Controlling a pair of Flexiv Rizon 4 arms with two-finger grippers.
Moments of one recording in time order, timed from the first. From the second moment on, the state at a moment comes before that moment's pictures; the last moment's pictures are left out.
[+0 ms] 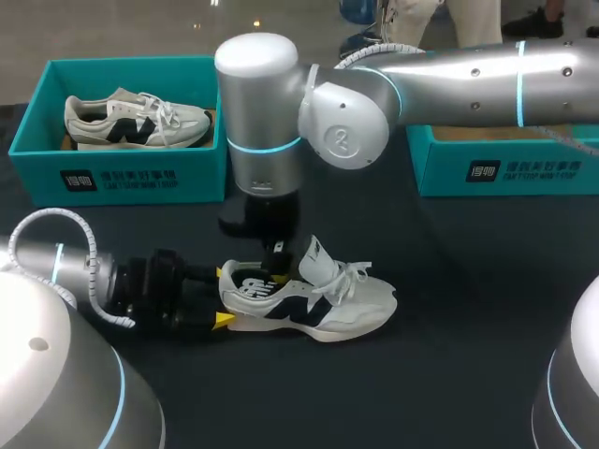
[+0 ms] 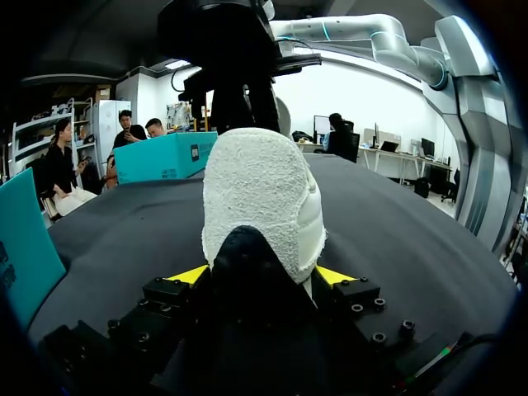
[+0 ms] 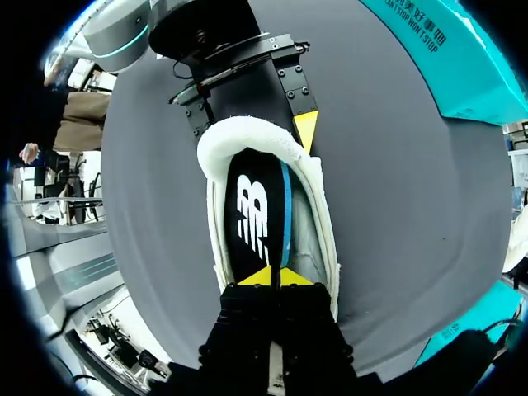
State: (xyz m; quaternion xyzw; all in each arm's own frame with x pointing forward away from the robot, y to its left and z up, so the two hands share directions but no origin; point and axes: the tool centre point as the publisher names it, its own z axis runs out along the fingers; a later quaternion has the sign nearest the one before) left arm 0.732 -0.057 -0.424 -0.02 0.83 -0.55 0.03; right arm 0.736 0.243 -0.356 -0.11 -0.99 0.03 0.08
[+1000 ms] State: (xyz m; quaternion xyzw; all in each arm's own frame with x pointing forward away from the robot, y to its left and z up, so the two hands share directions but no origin) left arm 0.733 -0.056 -0.425 -0.02 0.83 -0.55 0.03; right arm 0.761 0.247 -0.325 -0.10 -0.99 0.00 0.04
